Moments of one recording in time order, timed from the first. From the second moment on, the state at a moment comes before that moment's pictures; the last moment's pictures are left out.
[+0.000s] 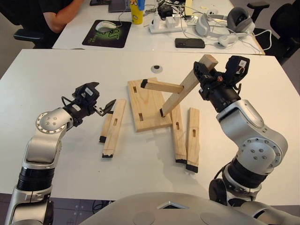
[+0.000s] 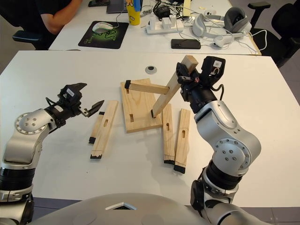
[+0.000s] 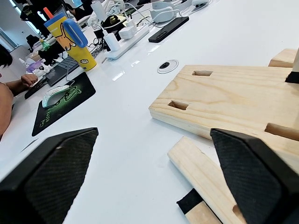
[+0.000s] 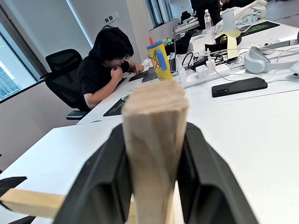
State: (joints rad) left arm -0.09 0.63 0.03 -0.31 -0.13 0.40 -0.61; right arm -0.28 -0.11 -0.27 -0.75 0.85 1.08 -0.27
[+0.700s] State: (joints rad) left arm -0.11 0.63 0.01 -0.29 -0.13 0.40 -0.62; right arm -0.26 -0.10 -0.23 -0.75 0.83 1.04 -0.29
